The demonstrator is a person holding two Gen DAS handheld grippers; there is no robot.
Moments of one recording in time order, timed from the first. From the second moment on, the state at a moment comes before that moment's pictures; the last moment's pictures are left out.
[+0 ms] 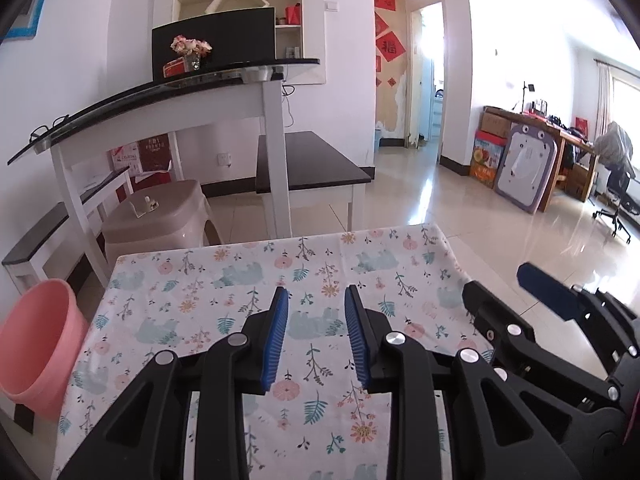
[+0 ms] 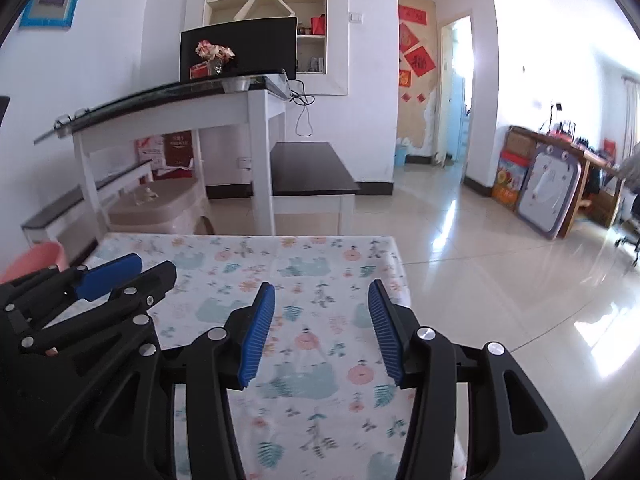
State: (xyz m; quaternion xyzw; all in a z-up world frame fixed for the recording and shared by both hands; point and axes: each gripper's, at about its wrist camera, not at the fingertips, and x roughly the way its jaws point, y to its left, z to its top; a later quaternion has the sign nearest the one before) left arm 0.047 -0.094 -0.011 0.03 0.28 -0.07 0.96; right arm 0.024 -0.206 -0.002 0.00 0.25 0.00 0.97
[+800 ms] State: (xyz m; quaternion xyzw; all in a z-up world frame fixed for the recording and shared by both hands) left arm 0.025 -0.083 -0.002 0.02 0.27 -0.07 0.96; right arm 0.003 -0.195 0.011 0.00 0.25 0.00 0.97
